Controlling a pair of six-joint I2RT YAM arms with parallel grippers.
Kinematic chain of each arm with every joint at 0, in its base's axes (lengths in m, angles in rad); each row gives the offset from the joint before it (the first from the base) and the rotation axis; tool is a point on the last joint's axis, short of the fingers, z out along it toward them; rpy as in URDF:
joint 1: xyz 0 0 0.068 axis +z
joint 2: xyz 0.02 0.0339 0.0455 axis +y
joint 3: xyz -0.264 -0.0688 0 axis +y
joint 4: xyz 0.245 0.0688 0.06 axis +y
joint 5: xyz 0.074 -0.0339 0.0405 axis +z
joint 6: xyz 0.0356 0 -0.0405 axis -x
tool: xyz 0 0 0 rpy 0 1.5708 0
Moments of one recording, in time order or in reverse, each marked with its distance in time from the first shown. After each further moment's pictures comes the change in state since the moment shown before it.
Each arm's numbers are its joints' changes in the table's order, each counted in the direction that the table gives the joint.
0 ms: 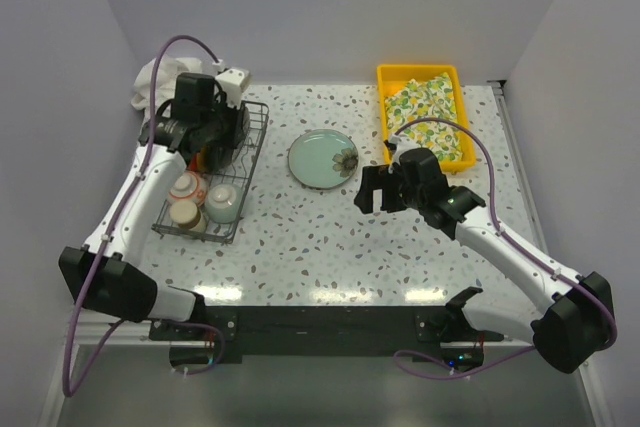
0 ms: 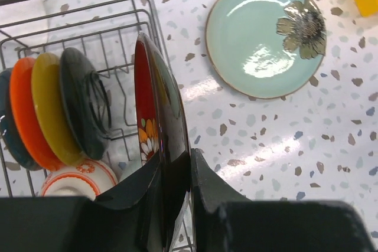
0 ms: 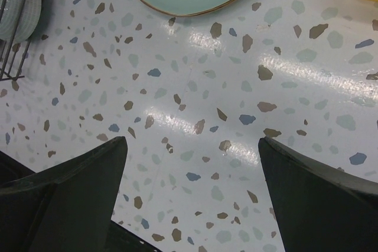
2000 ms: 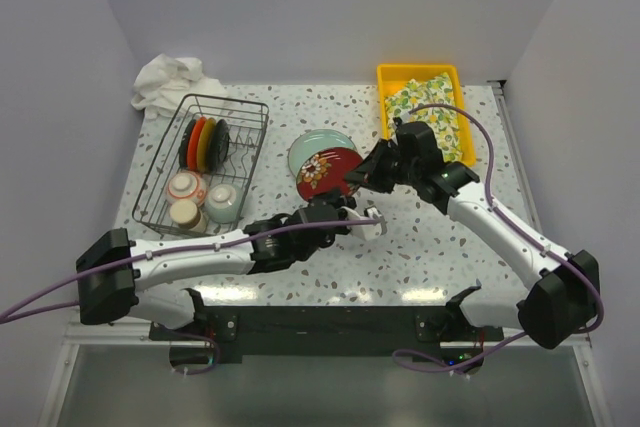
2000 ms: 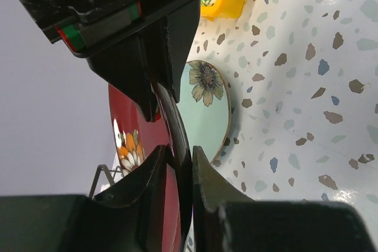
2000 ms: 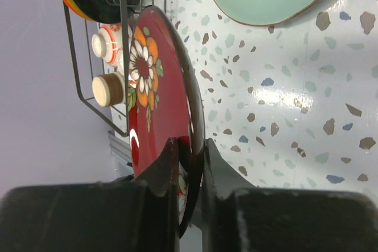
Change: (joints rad) left arm -0.970 -0.048 0.545 -0.801 0.642 -0.676; right arm -0.035 0.143 -0.199 0.002 0.188 -0.540
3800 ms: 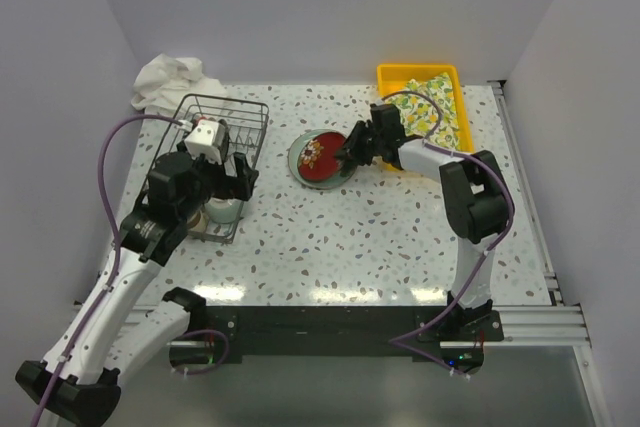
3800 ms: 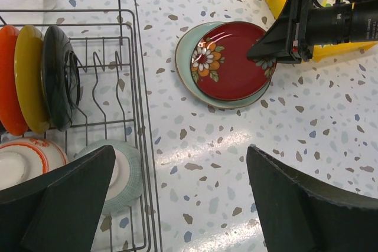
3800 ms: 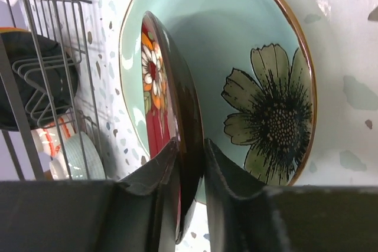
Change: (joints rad) left arm 0.821 -0.565 0.011 0.504 -0.517 0.919; right arm -0.148 0.721 -0.243 -0.399 0.084 0.103
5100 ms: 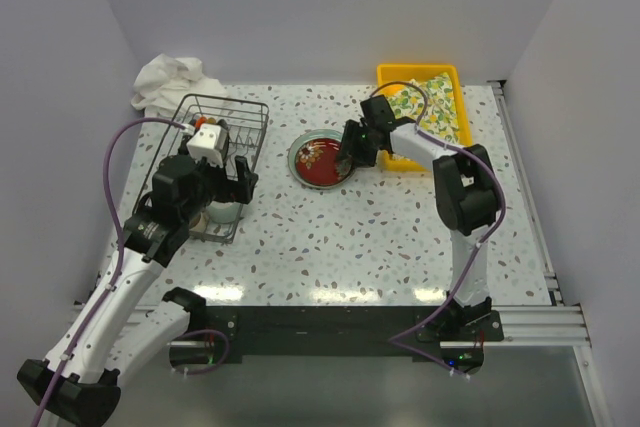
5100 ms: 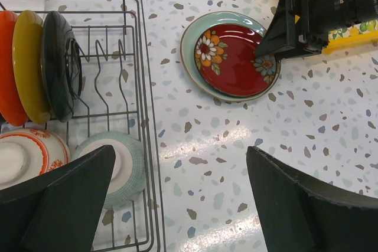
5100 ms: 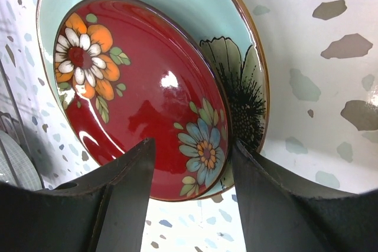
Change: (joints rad) left arm 0.000 -0.007 0.040 -0.006 0.016 -0.001; right arm 0.012 0.098 -0.245 0.401 -0.106 0.210
